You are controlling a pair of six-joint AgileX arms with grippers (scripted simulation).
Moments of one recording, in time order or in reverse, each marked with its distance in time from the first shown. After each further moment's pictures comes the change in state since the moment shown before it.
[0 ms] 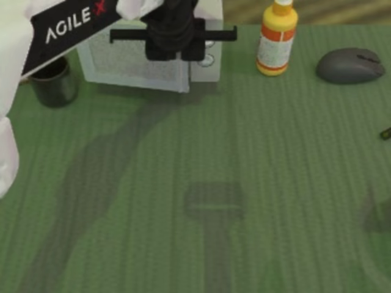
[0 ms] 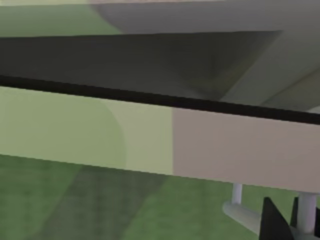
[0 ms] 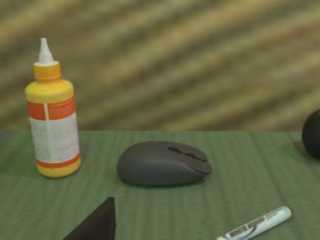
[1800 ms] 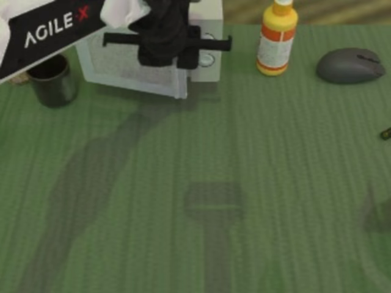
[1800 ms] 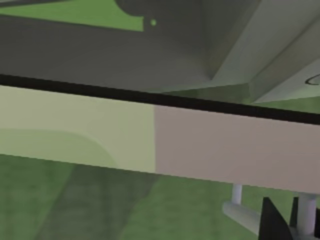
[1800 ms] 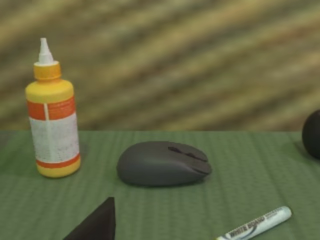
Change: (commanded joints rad) left arm 0.010 -0.083 -0.133 0.068 0.043 0.084; right arm 0.000 0.000 0.000 0.000 0.000 0.000
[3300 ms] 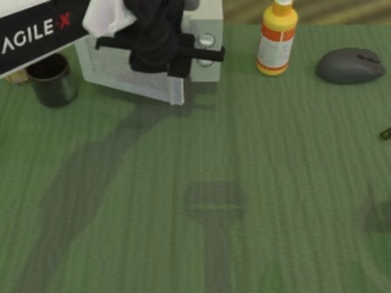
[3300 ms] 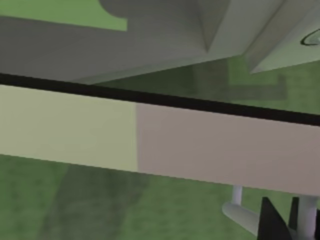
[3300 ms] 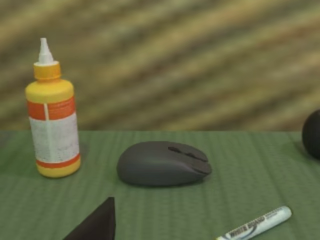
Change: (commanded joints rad) left arm 0.015 -0.078 -0.118 0.056 0.049 0.091; right arm 0.000 0.000 0.000 0.000 0.000 0.000
